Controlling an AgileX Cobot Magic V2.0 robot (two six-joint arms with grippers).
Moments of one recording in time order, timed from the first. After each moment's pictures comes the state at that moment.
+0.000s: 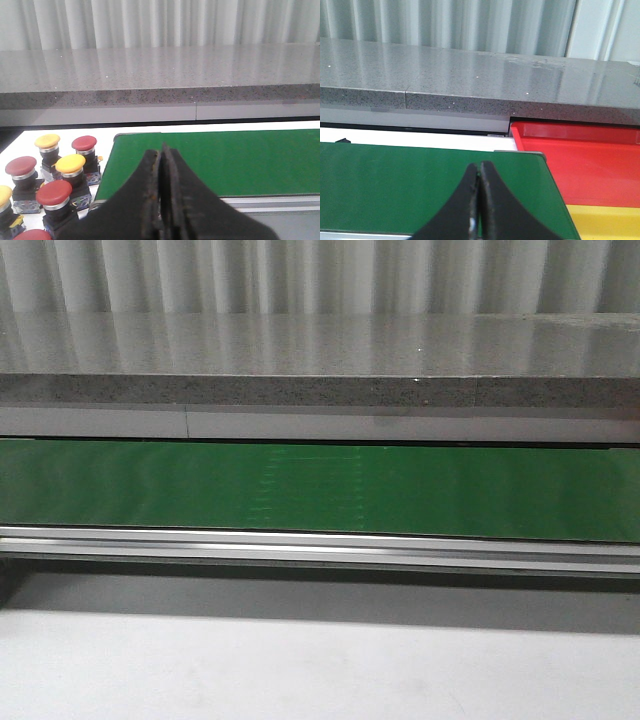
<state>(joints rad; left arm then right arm) -0.11 0.00 0.00 0.01 0.10 0.06 -0.12 -0.01 0.03 -0.08 0.01 0.03</state>
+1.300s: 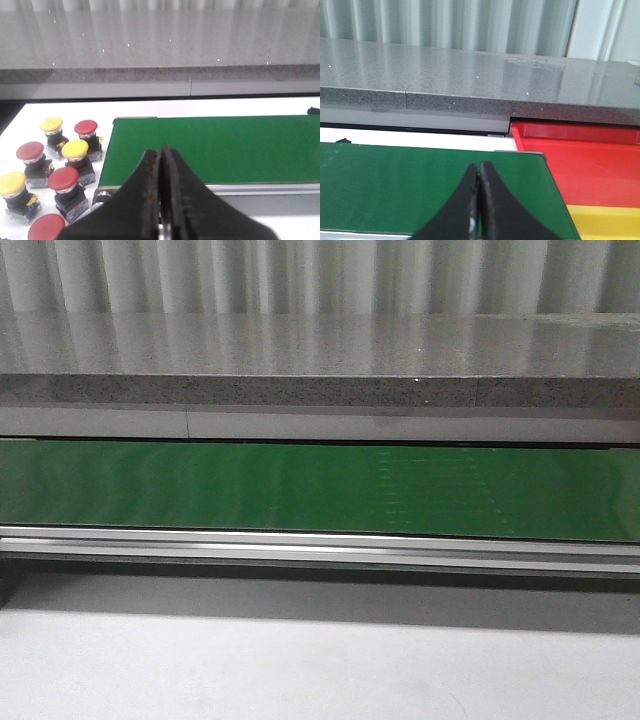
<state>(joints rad) -0.11 0.17 -0.38 0.05 0.52 0.00 -0.12 -0.01 0.03 -0.08 0.01 0.03</state>
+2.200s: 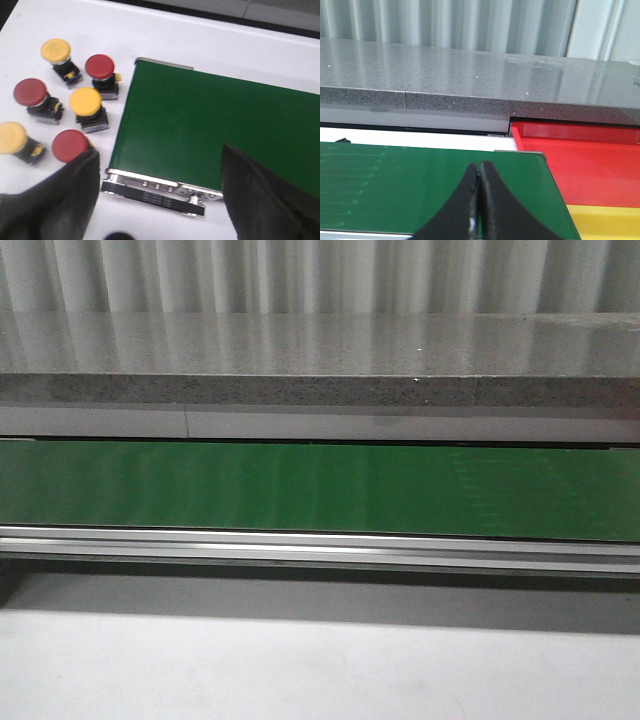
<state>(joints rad) 0.00 0.99 -0.86 0.10 0.71 -0.18 -0.12 -0.01 0.03 -0.08 0.01 0.03</state>
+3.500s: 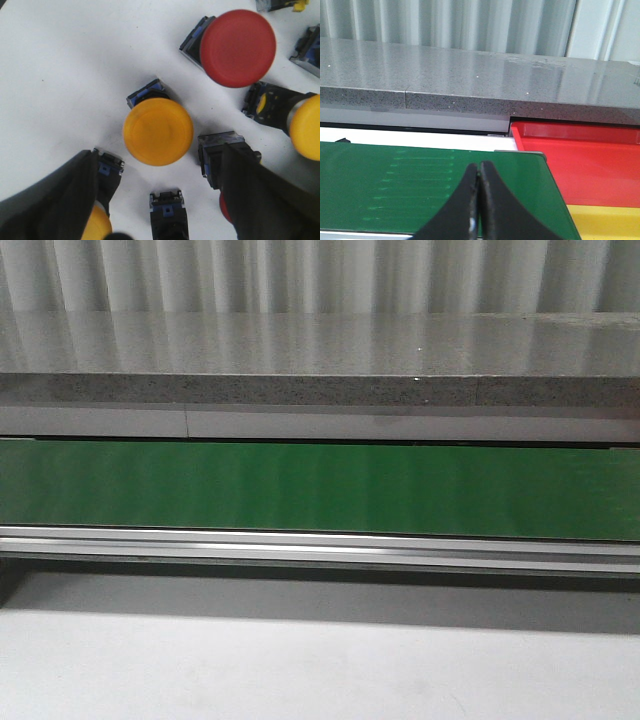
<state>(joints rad) 0.47 1.79 -1.32 0.00 1.05 -0.13 -0.12 -0.01 0.03 -0.08 0.01 0.03</state>
